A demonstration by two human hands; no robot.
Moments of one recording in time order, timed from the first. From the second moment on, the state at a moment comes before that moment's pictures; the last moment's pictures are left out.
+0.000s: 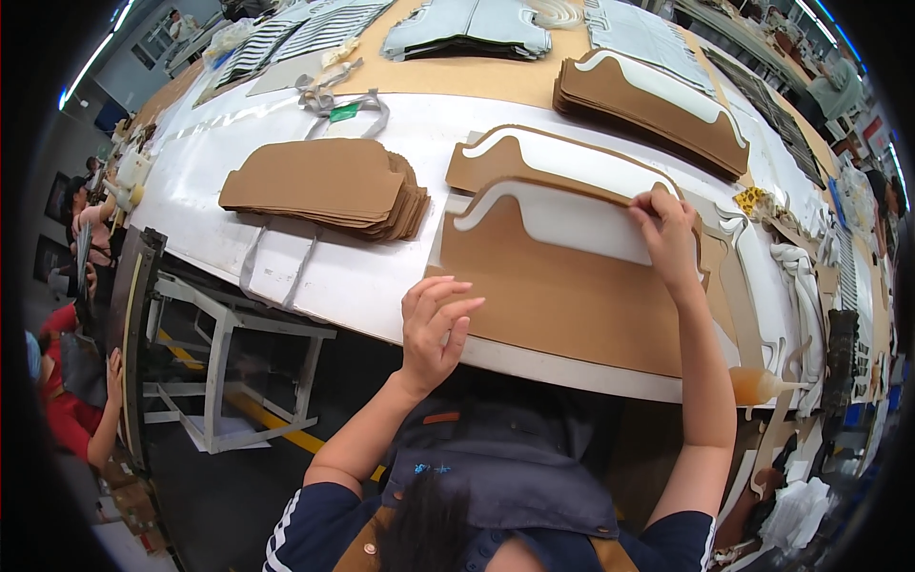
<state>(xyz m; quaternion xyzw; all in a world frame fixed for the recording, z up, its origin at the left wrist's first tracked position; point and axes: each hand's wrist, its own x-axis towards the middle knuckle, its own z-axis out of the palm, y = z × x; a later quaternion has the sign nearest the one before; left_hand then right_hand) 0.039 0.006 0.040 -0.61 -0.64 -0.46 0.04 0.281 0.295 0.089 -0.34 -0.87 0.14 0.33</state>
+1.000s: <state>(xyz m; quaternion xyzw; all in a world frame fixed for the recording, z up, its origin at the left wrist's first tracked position) 0.054 0.014 0.039 -0.60 -0.69 -0.38 0.12 0.350 0.207 0.113 -0.33 -0.78 0.40 0.35</state>
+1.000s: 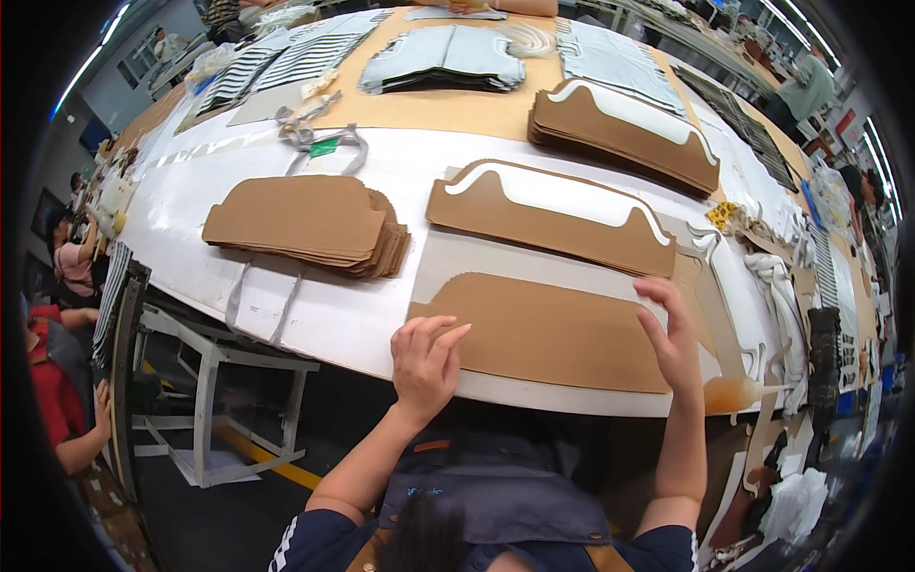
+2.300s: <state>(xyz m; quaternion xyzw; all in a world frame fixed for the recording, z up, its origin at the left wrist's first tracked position) 0.054 0.013 0.022 -0.64 -0.62 -0.44 0.10 0.485 0.096 0.060 -0.51 -0.50 0.19 0.67</state>
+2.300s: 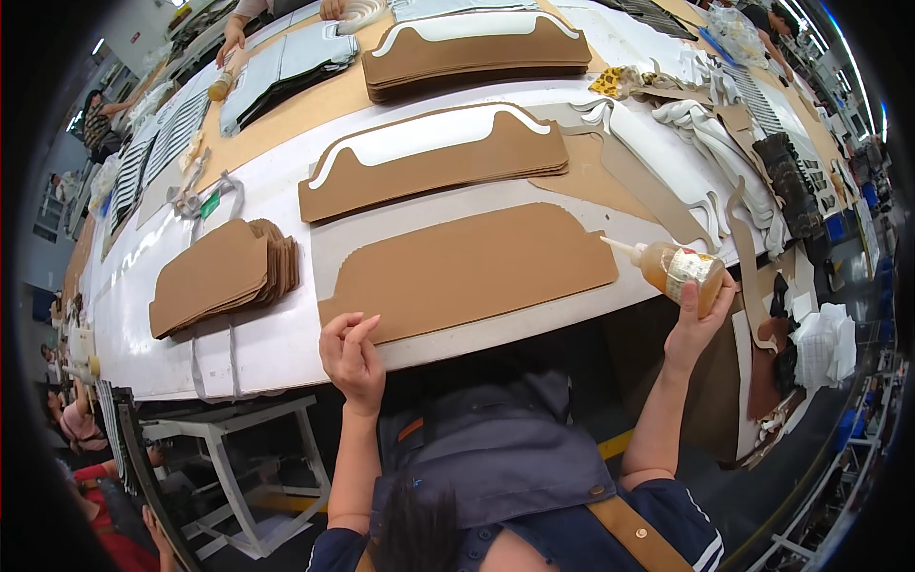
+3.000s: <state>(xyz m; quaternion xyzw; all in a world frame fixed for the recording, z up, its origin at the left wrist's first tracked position) 0.053 0.012 0.018 -0.64 -0.62 -0.45 0.11 0.475 0.098 0.049 -0.52 -0.49 0.19 0.67</state>
